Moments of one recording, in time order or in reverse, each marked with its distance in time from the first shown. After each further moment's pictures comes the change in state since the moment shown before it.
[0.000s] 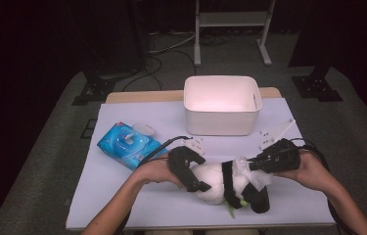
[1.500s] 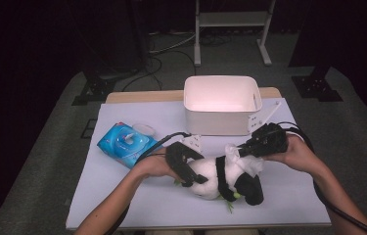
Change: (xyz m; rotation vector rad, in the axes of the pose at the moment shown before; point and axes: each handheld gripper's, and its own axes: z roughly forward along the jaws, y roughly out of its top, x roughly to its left) left arm 0.008 -0.004 -0.011 0.017 0.067 0.082; right arm -0.030 0.035 0.010 -0.008 0.042 -0.025
